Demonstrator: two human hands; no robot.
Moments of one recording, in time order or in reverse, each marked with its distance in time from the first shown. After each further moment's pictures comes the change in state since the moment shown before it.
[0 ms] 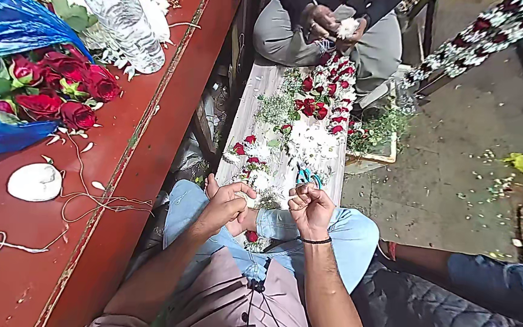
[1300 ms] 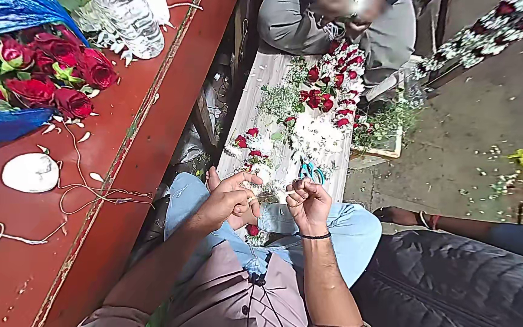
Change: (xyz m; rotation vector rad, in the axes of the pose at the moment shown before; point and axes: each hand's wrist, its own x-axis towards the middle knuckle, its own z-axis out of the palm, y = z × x) left_hand -0.004 0.010 0.002 -0.199 -0.095 -0.022; right_hand -0.003 0.008 0.004 -0.034 0.000 0.077
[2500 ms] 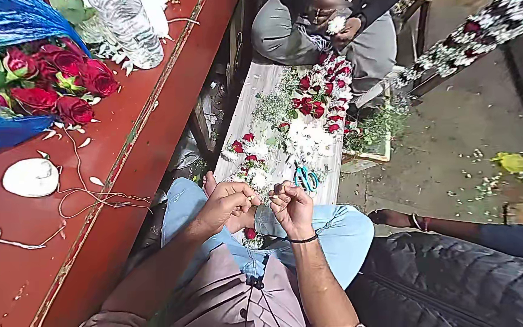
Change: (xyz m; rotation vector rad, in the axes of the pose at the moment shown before) left_hand -0.002 -0.003 0.006 0.088 0.058 0.197; right_hand -0.008 0.017 0.028 -0.031 -0.019 0.121
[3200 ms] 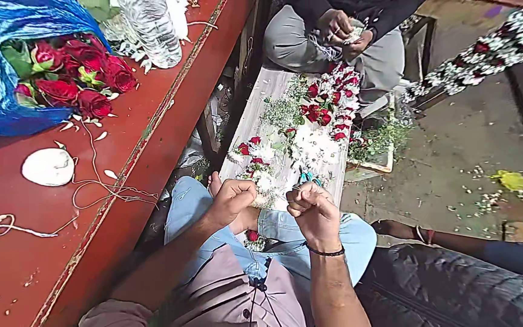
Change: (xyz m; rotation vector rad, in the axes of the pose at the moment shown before) left_hand 0.010 -0.012 -0.011 0.196 0.006 0.323; right_hand -0.017 -0.034 0.039 -0.366 -0.238 -0.174
